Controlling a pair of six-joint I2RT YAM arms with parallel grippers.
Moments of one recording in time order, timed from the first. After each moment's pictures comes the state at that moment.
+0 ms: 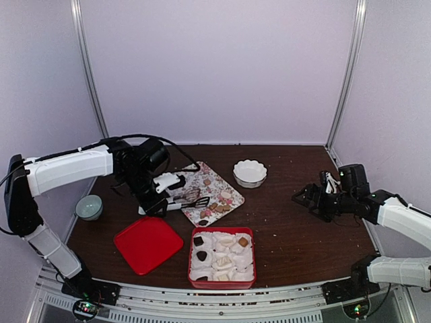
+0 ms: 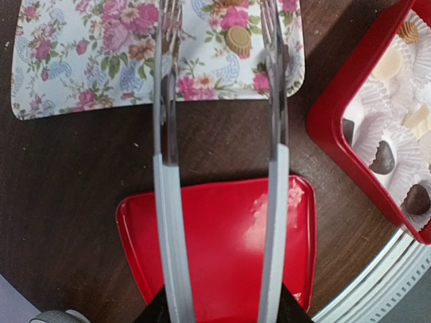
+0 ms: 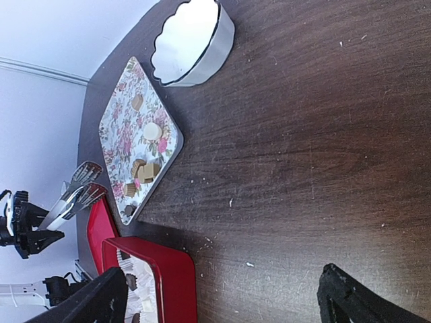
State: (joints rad) left arm -0.73 1.57 1.29 -1.03 0.04 0.18; right arm 0.31 0.95 0.54 -0.29 -0.38 0.72
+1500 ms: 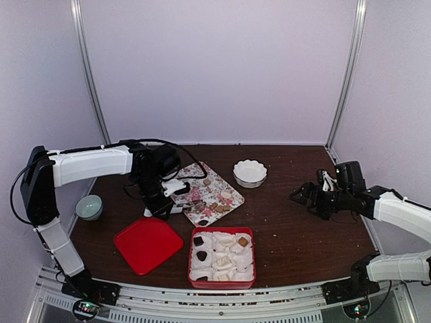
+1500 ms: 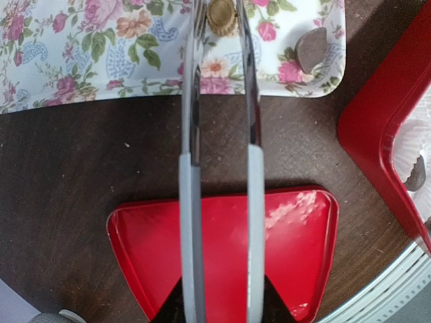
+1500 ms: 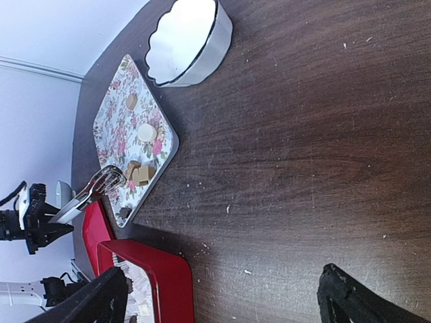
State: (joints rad) left arm -0.73 1.73 1.34 -1.05 0.02 0.15; right arm 0.31 1.03 0.57 -0.28 -0.38 0.70
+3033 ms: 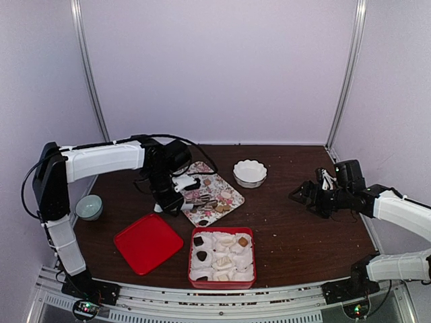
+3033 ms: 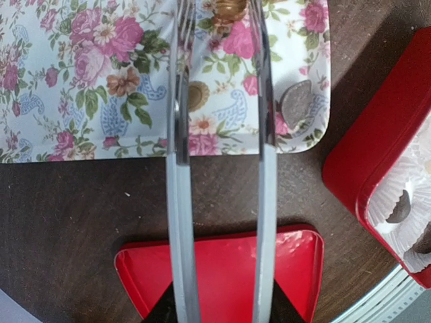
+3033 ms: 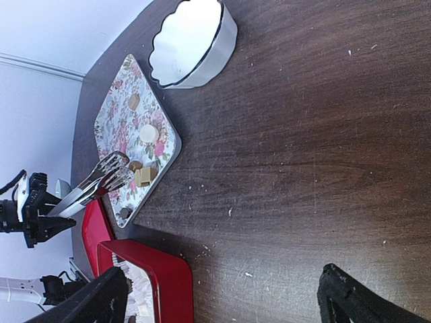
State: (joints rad) left arm -0.76 1.84 1.49 -1.08 0.03 0.17; right arm 0.31 1.04 0.59 -0.28 -0.38 0.69
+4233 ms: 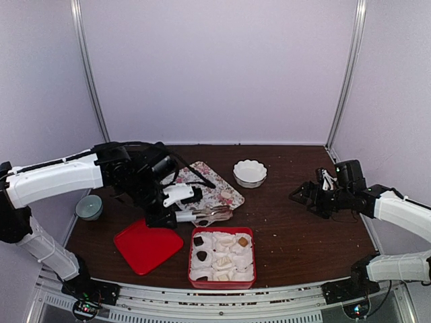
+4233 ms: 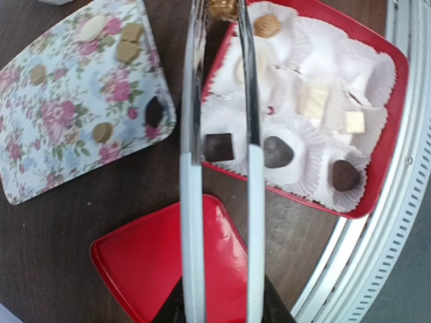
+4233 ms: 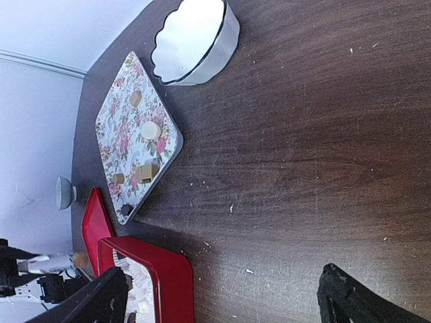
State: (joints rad) left arm -0.95 1.47 1.30 -1.03 0.07 0.25; right arm 0.31 1.03 0.59 -0.29 -0.39 0.68
